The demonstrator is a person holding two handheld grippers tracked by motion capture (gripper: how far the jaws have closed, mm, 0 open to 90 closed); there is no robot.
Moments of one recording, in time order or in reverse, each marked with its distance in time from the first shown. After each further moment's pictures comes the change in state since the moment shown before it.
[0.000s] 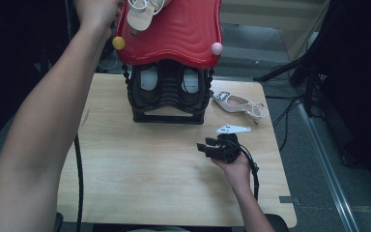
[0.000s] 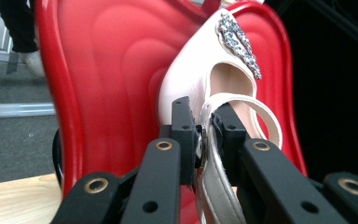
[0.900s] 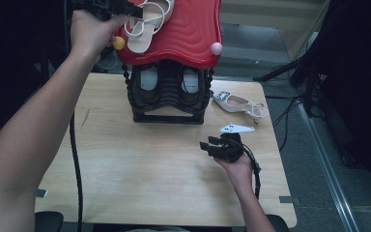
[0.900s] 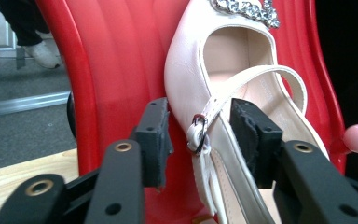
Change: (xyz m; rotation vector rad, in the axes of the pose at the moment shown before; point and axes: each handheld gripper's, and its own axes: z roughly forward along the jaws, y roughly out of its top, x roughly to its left) left arm 0.013 -0.038 -0.009 0.104 0.004 0.139; right arm -0.005 0.000 -0.006 -0.020 -0.020 0.013
